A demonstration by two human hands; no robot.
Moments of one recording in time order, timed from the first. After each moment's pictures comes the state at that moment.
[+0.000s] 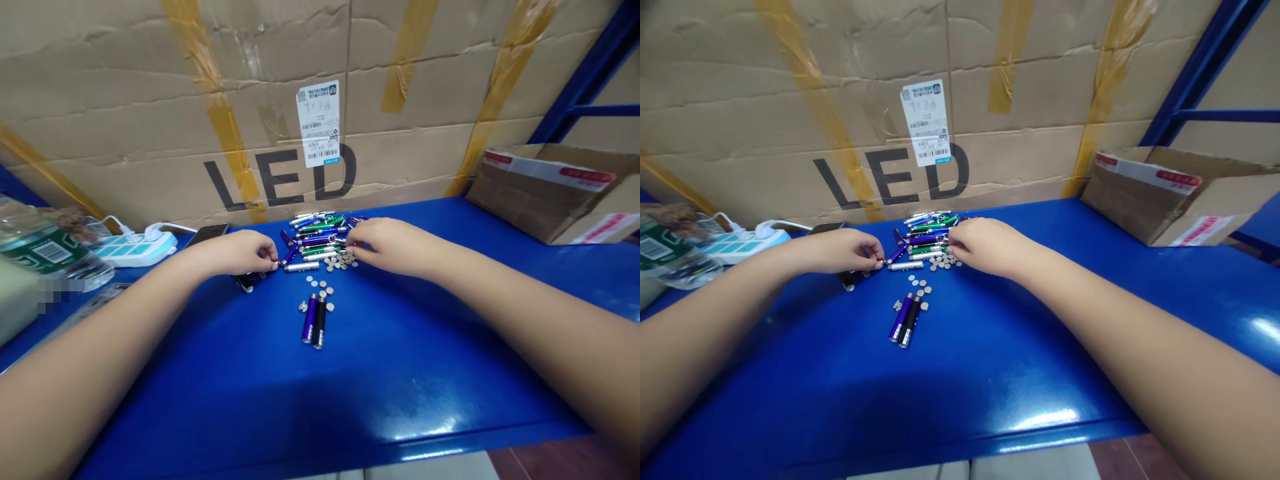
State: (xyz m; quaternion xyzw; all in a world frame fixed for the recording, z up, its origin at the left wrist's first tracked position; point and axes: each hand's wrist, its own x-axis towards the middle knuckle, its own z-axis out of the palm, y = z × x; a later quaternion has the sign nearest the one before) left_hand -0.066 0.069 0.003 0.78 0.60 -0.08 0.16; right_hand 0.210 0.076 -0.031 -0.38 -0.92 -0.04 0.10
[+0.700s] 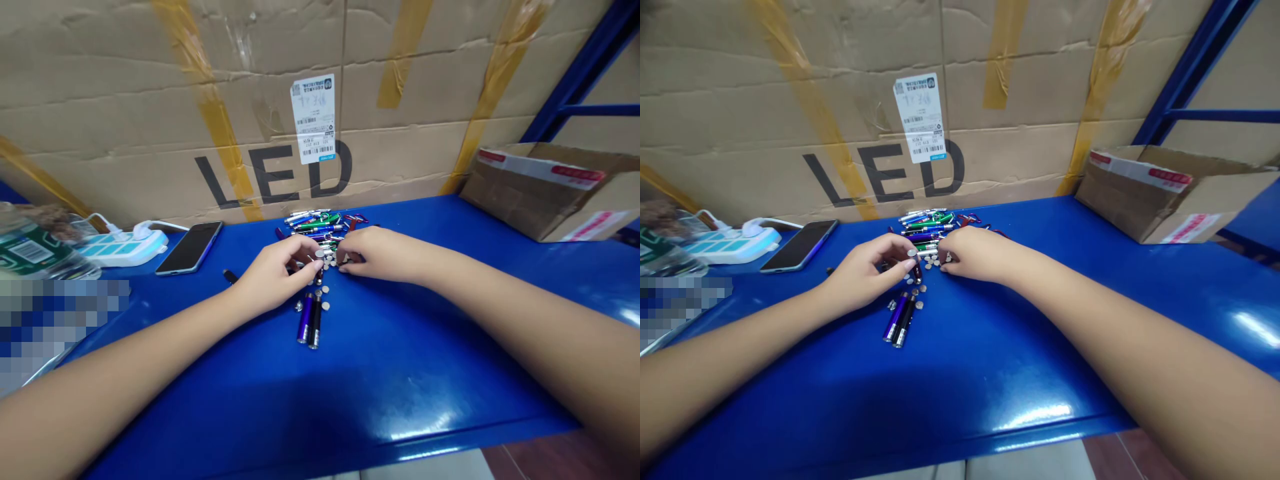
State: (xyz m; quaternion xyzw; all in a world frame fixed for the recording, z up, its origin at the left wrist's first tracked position) left_hand -0.016 0.030 -0.047 0.83 0.42 0.31 0.21; right_hand 0.203 0.070 -0.037 -0.35 -0.93 0.05 0.09
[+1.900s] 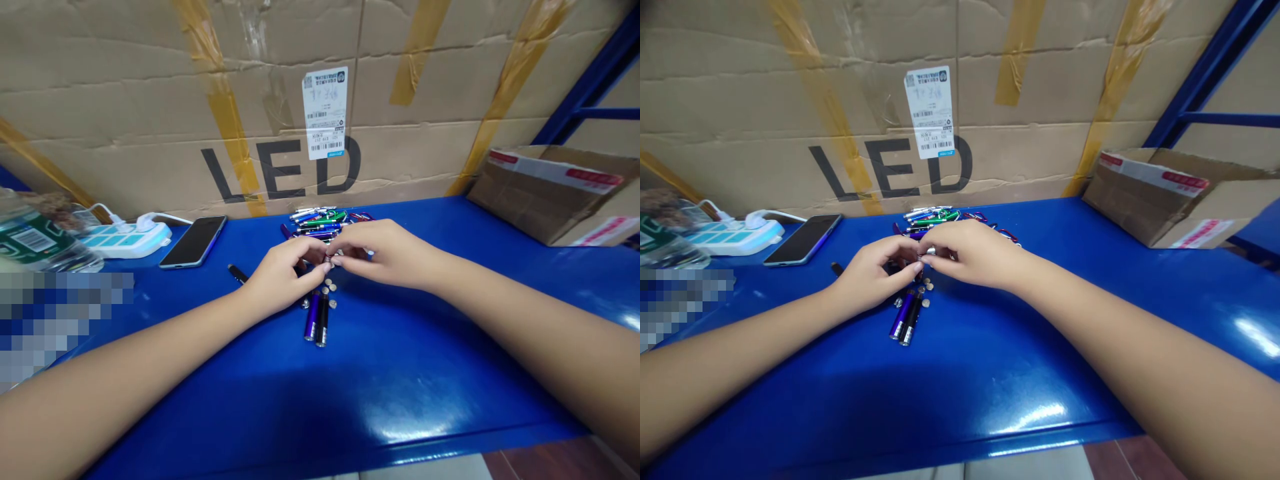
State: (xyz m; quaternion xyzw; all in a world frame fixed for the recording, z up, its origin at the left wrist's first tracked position) left_hand -0.018 0.031 -0.059 0.84 0.39 0.35 0.16; right_hand 0.191 0.051 -0.029 -0.24 -0.93 0.08 0.26
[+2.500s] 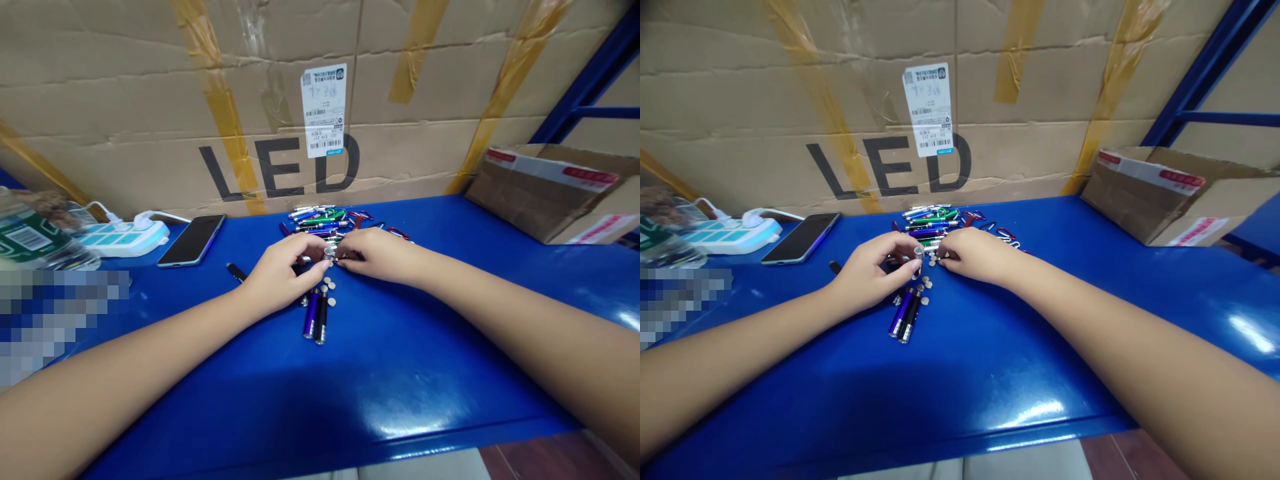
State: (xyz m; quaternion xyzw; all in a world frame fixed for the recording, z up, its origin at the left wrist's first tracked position) left_hand -0.019 0.030 -0.059 0.85 0.36 0.36 0.10; right_hand 0.193 0.072 -0.052 -0.34 -0.93 0.04 0.13
